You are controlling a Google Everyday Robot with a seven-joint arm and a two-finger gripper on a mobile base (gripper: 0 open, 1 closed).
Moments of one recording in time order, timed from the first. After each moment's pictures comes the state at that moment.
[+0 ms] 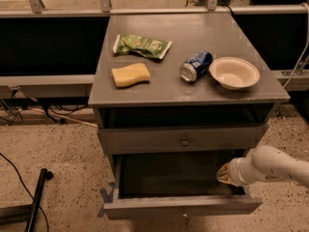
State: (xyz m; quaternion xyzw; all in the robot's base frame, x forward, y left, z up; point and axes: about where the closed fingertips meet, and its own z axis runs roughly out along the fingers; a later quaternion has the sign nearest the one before) arm 0.521 -0.281 0.449 -0.68 0.70 0.01 0.23
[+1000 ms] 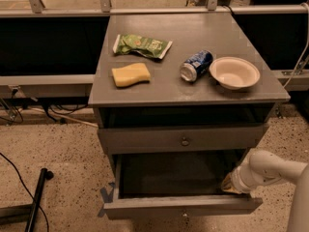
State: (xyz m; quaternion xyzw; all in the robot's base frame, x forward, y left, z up) arm 0.513 -0.313 0.371 -0.66 0.73 0.06 0.16
